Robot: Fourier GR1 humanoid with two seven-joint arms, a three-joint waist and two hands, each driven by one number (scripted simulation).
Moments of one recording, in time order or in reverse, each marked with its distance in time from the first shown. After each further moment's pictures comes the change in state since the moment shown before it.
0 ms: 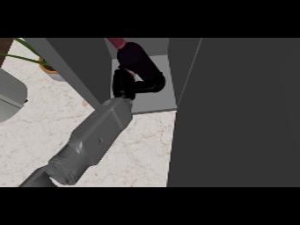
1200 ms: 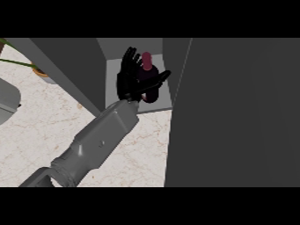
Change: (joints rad) left arm 0.017 0.000 -0.136 -0.097 0.257 0.120 -0.121; right arm -0.010 0.000 0.009 0.031 -0.014 0.020 -0.020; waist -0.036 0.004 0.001
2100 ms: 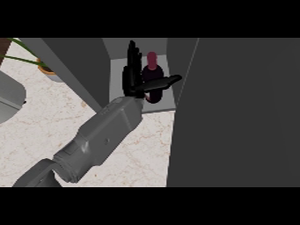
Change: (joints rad) left arm -0.075 0.000 -0.155 0.034 -0.019 0.078 -0.049; right arm 0.004 -0.009 -0.022 0.005 -0.013 0.001 0.003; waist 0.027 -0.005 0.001
